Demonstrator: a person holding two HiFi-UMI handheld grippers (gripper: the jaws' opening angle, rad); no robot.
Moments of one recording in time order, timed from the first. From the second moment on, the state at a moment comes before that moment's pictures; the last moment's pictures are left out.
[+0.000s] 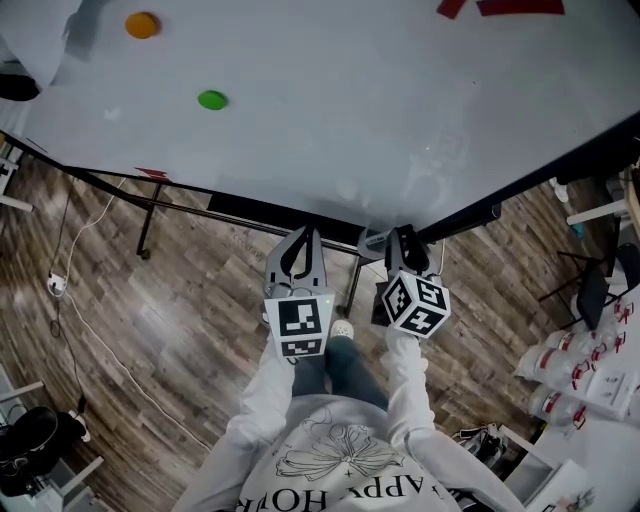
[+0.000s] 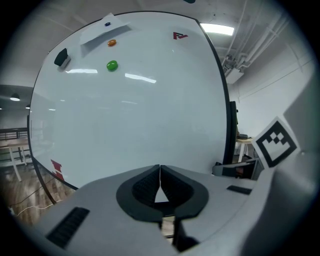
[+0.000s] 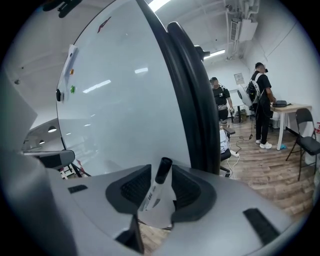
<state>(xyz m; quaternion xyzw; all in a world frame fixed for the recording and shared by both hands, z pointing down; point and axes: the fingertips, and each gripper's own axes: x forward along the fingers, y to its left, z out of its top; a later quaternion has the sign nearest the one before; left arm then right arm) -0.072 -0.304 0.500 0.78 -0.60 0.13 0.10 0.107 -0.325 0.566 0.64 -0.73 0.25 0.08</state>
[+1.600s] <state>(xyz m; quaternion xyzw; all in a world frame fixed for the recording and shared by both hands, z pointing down) -0.091 -0.271 0.418 0.77 -0.64 0.06 0.06 0.088 -0.298 0.427 0.61 -0.78 0.13 0.02</state>
